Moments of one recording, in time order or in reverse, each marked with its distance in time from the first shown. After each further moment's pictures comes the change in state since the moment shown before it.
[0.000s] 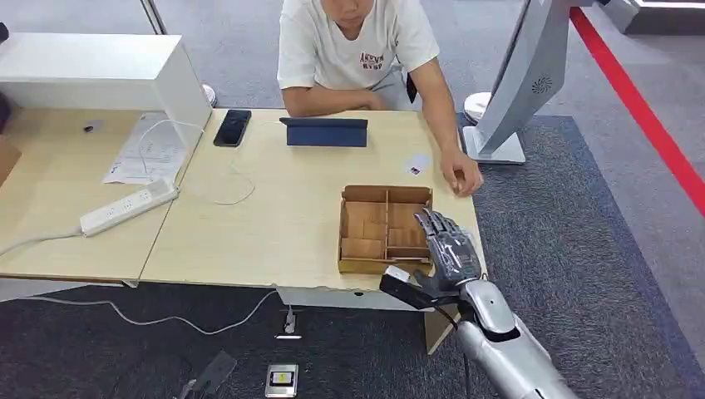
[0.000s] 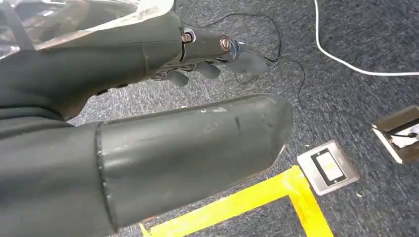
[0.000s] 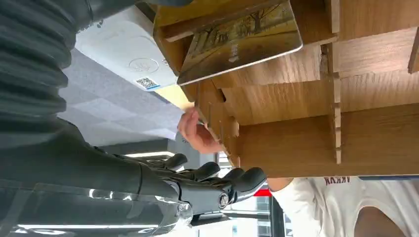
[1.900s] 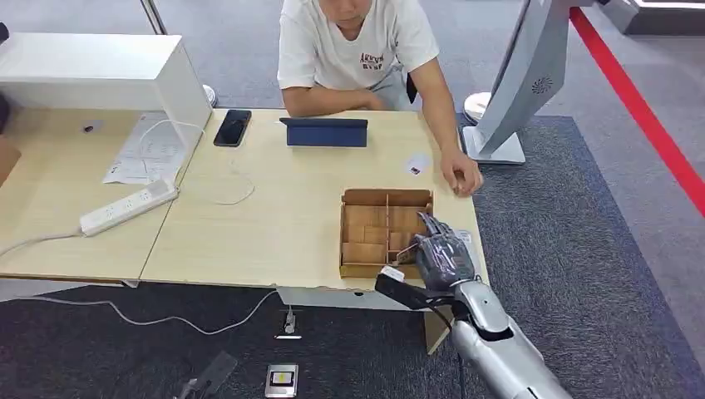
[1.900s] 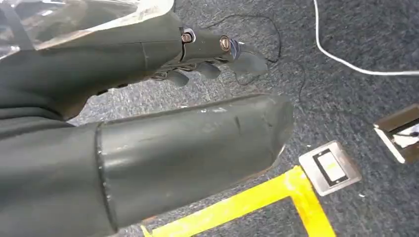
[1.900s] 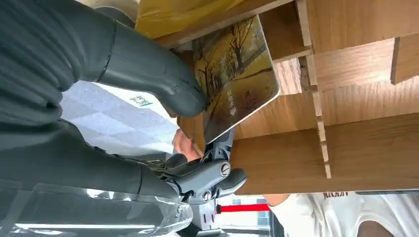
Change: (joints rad) left arm -0.005 0.002 0.000 0.000 -0.019 -0.008 0.018; right arm -0.009 0.032 0.001 0.040 -0.037 0.015 -0.014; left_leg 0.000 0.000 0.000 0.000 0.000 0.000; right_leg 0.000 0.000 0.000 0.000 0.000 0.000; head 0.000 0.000
